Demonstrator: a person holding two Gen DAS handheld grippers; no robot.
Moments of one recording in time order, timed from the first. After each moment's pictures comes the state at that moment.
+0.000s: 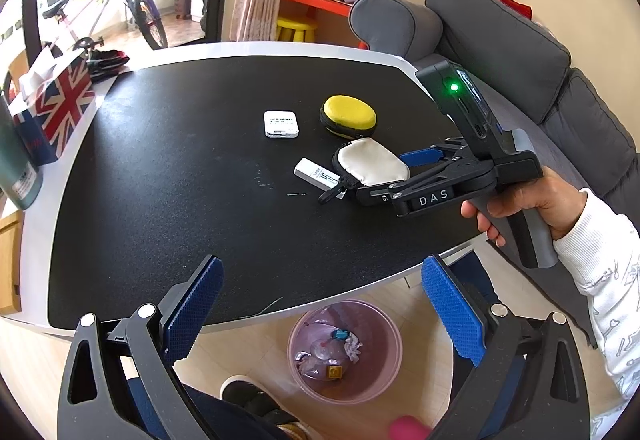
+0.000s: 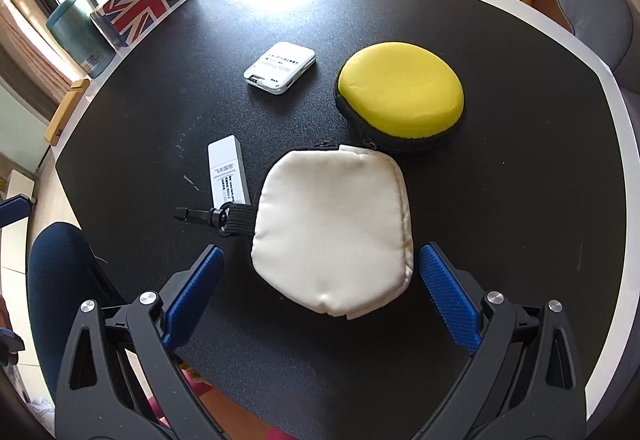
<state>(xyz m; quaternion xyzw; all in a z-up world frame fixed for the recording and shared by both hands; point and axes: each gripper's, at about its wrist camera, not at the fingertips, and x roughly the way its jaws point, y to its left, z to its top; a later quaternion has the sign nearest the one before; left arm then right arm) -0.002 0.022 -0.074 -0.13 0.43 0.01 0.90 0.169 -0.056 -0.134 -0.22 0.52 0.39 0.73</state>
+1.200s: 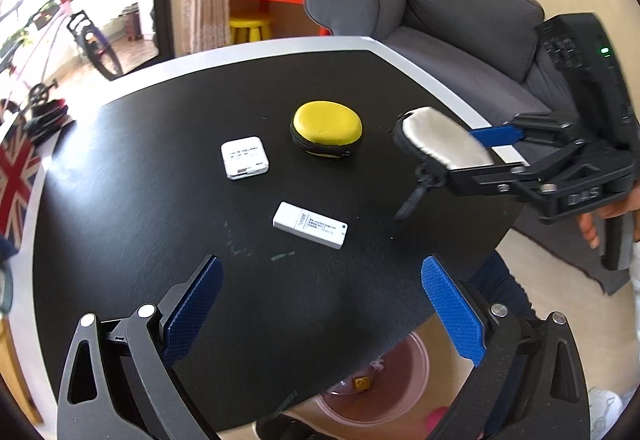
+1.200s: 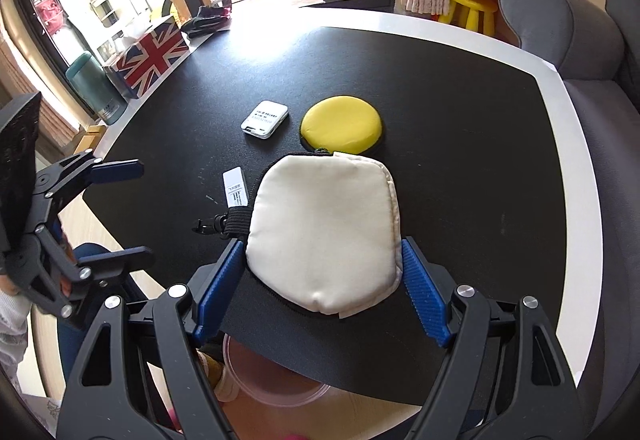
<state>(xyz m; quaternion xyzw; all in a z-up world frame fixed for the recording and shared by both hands) 0.077 0.024 -0.092 -0.05 0.44 -0.07 0.89 0.156 -0.116 -0.068 -0.17 0.47 0.37 0.78</state>
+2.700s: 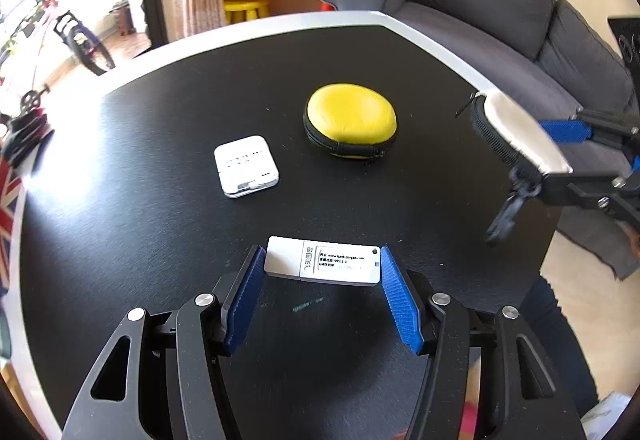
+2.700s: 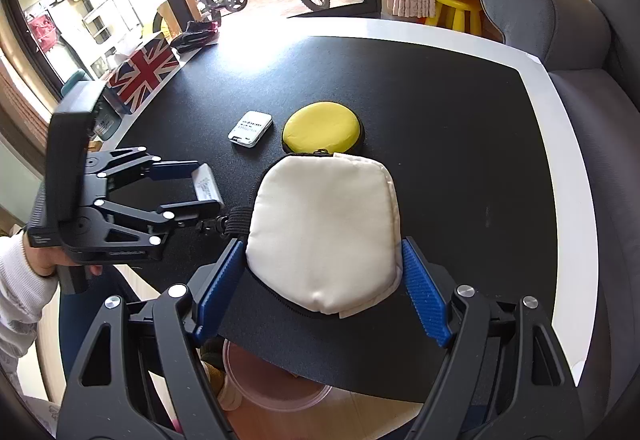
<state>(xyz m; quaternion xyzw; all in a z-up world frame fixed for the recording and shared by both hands) 0.117 0.029 -0.114 -0.03 0.48 -0.06 0.88 0.160 -0.132 -0.066 -0.14 0.47 0.36 0.79</state>
